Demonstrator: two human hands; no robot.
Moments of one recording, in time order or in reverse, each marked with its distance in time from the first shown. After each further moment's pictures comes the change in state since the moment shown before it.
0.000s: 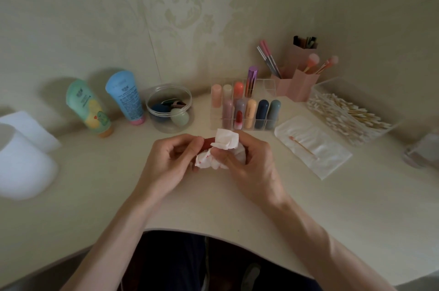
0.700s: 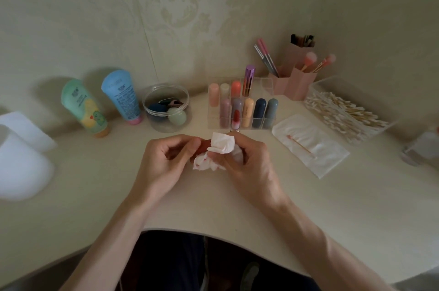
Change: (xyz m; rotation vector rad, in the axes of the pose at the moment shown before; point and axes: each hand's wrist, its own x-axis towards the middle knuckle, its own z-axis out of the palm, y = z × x) left_hand 0.001 -0.004 -0.002 0.094 0.034 0.089; right_hand -0.002 0.001 -0.003 -0.069 -0.015 -0.006
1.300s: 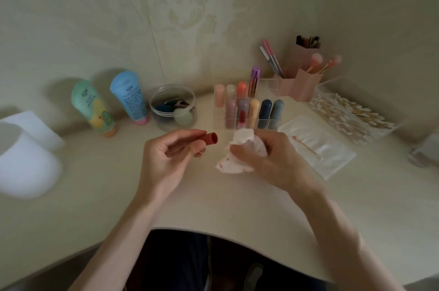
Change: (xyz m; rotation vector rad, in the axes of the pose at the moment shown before) left_hand 0.000 0.003 0.001 -0.164 0.114 0.045; right_hand 0.008 -0.025 -0.040 -0.201 -0.097 0.227
